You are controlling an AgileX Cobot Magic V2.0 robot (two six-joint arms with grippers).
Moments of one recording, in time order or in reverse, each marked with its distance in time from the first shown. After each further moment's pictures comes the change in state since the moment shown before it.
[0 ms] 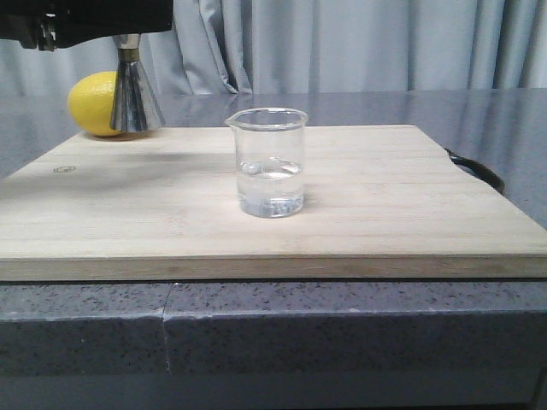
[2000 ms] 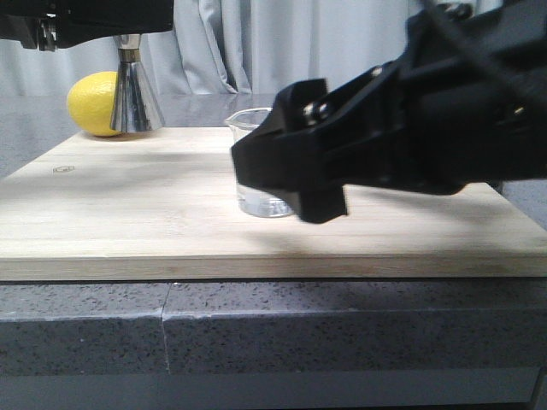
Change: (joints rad) left arm 0.000 0.000 0.000 0.000 0.000 -0.001; right arm 0.713 0.533 0.425 0.037 -1.324 0.045
